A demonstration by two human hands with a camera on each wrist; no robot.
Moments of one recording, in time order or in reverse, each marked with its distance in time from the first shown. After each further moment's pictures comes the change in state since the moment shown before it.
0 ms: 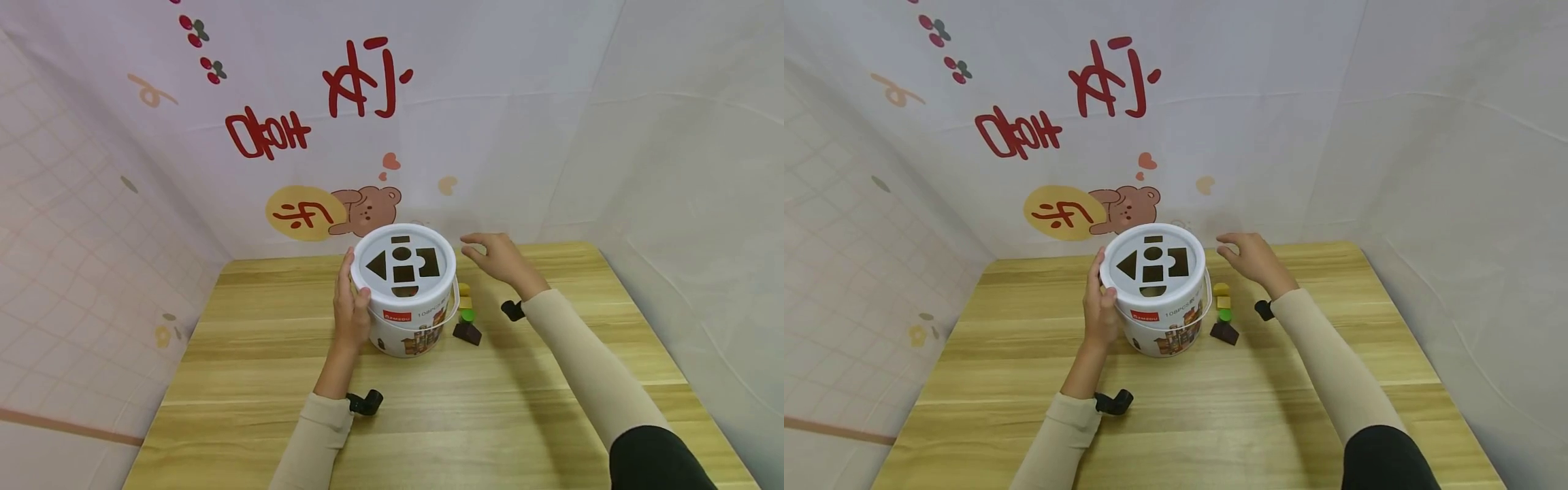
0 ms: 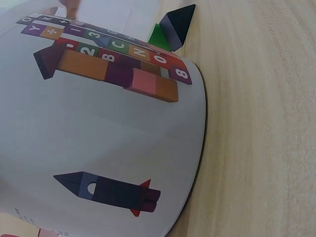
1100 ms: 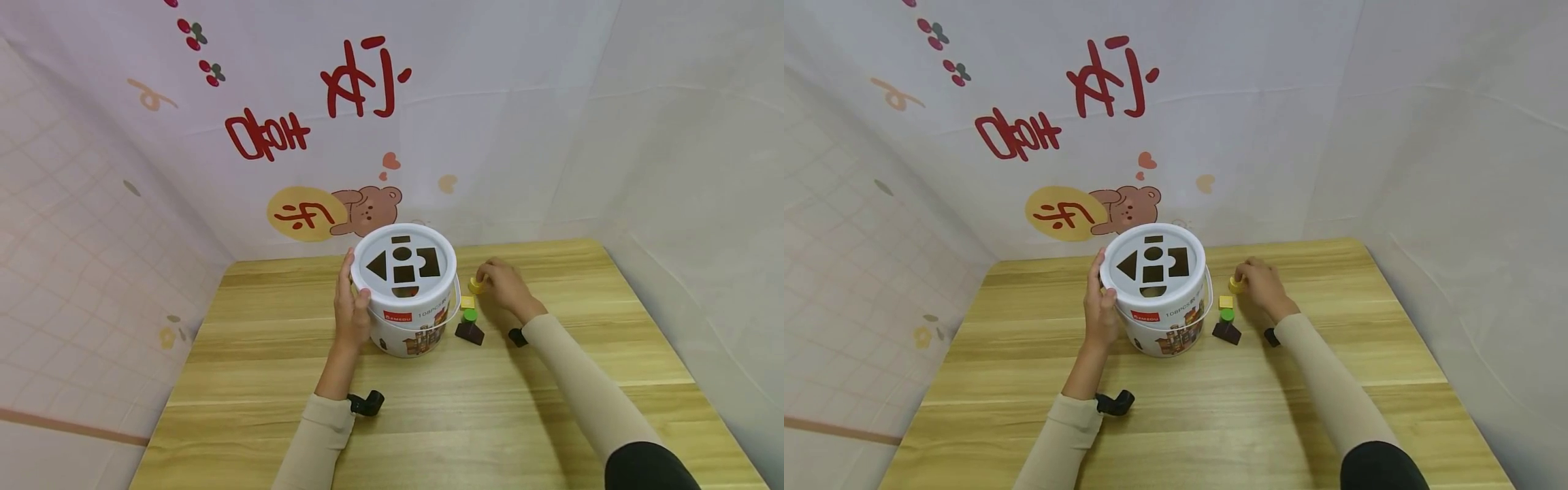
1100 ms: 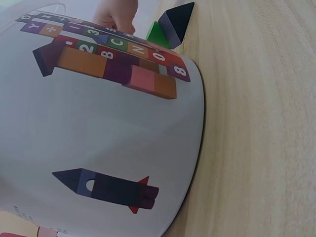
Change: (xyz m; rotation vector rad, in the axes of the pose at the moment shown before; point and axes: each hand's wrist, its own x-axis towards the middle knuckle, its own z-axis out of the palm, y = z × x) left_hand 0.000 -0.001 0.000 -0.043 -0.012 0.027; right_hand -0.035 0.068 0.062 -0.169 0.005 0.031
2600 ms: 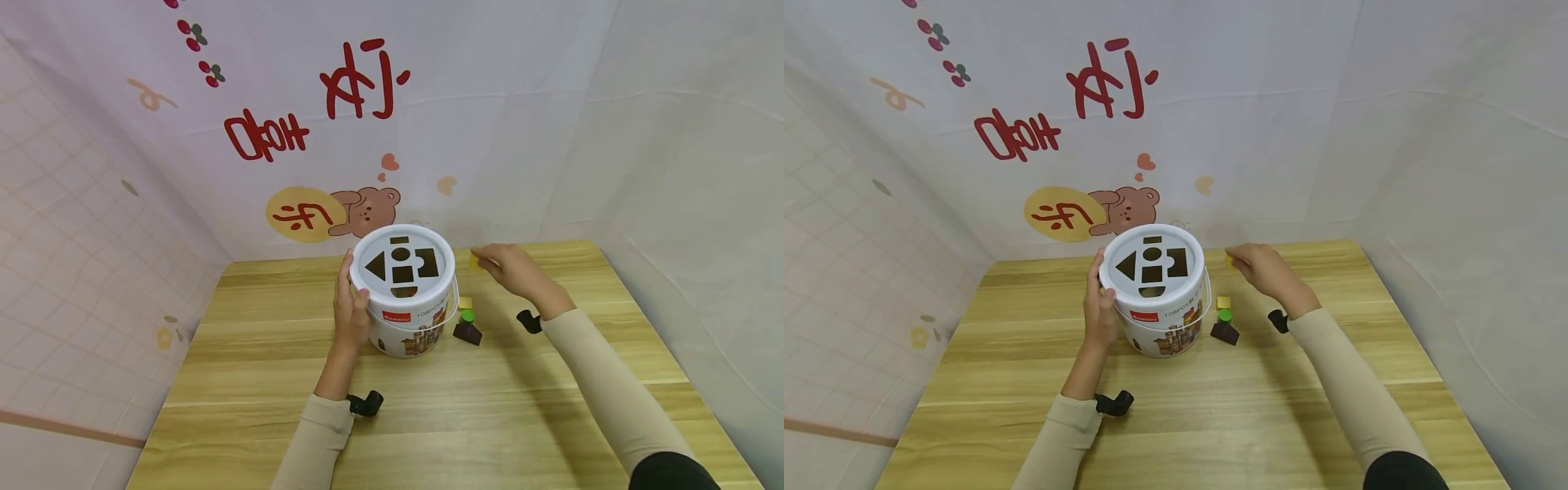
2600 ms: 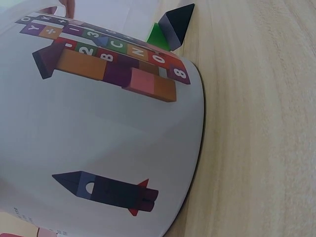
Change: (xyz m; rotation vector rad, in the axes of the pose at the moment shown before) left_hand -0.002 0.000 0.001 0.009 0.004 -0.011; right_hand -0.005 -0.064 -0.092 0.057 0.000 -0.201
